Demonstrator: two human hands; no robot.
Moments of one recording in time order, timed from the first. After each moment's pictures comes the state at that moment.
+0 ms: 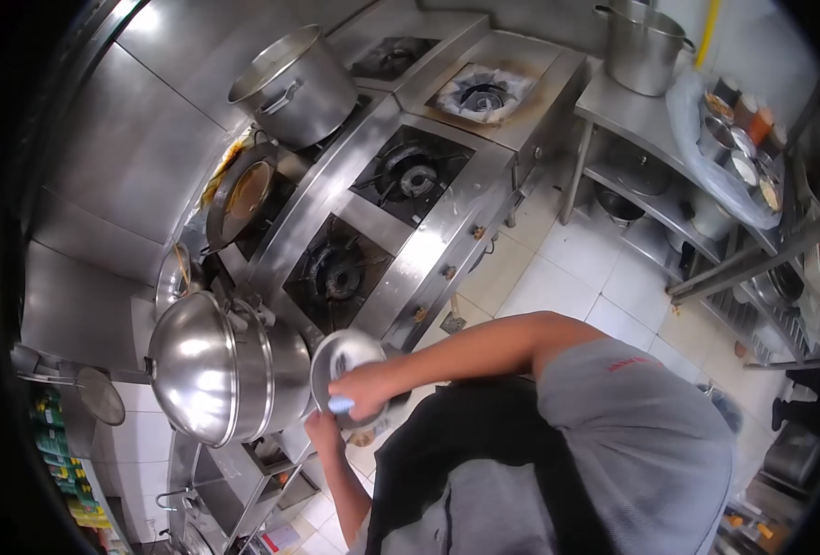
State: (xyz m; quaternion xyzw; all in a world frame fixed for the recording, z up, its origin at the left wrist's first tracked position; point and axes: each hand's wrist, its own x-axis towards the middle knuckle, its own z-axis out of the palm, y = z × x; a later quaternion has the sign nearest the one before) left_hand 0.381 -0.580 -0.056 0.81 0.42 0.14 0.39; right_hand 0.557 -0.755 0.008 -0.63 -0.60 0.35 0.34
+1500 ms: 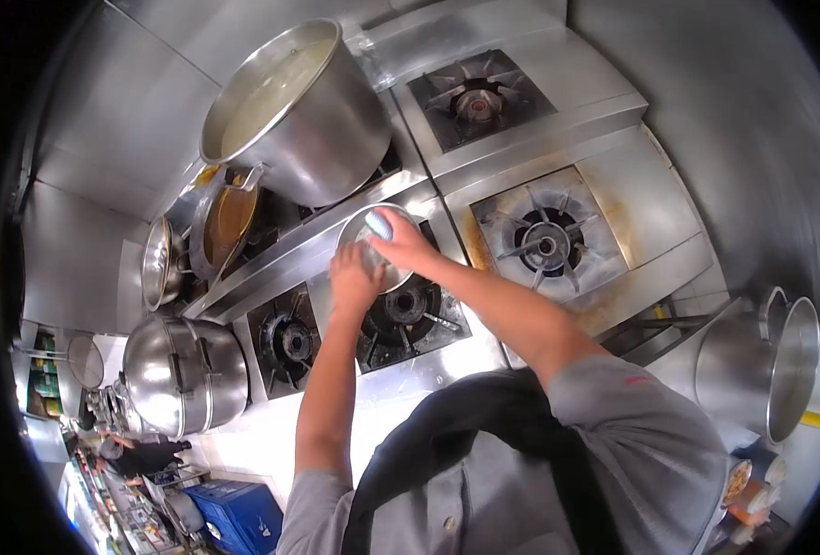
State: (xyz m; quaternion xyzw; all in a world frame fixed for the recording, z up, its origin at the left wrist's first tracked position) left_hand 1.083 -0.694 -0.046 0.95 0.27 0.18 0.01; right_hand 1.228 -0.775 -0.057 -0.63 -0.38 0.23 0.64
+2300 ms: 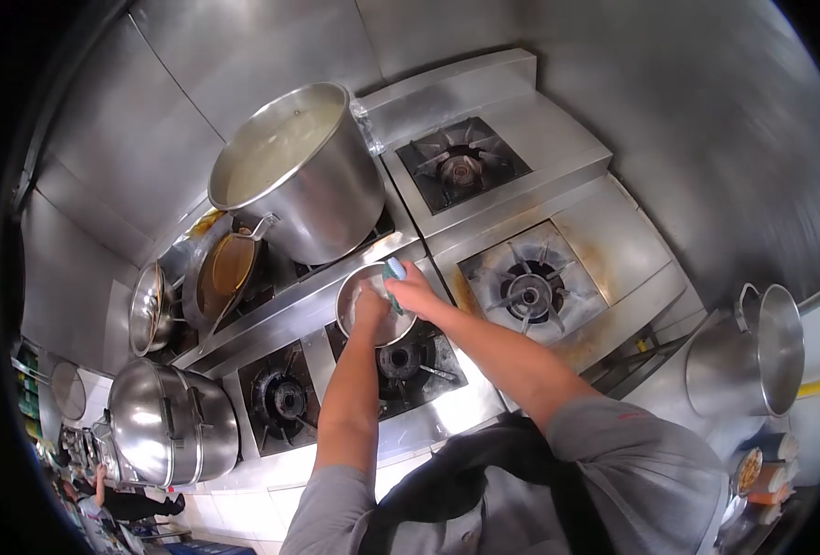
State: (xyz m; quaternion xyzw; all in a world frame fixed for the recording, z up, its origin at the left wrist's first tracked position) left_hand 1.158 -0.658 -0.103 0.85 0.44 0.03 0.29; right_hand 1.237 -0.779 -0.053 -0.66 -0.18 0.34 0.64
